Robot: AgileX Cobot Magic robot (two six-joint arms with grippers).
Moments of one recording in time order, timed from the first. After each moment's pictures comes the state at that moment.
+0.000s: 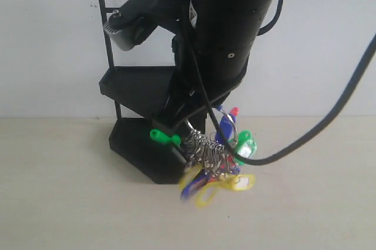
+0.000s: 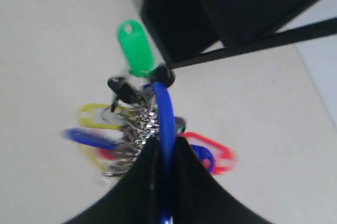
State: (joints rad) left arm -0.09 0.00 0.00 -0.01 0.29 0.00; right arm 0.91 1.66 -1.70 -0.37 1.23 -0.08
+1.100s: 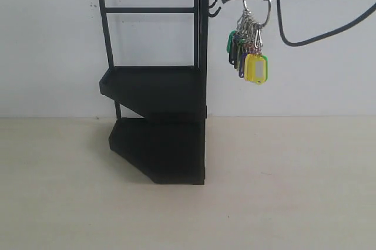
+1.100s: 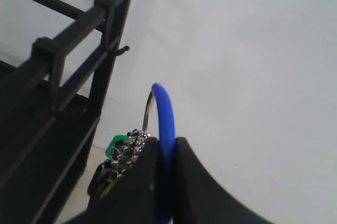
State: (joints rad) left arm -0.09 0.00 0.00 -0.01 0.29 0.00; right arm 0.53 1.67 -1.70 -0.67 0.59 0.38
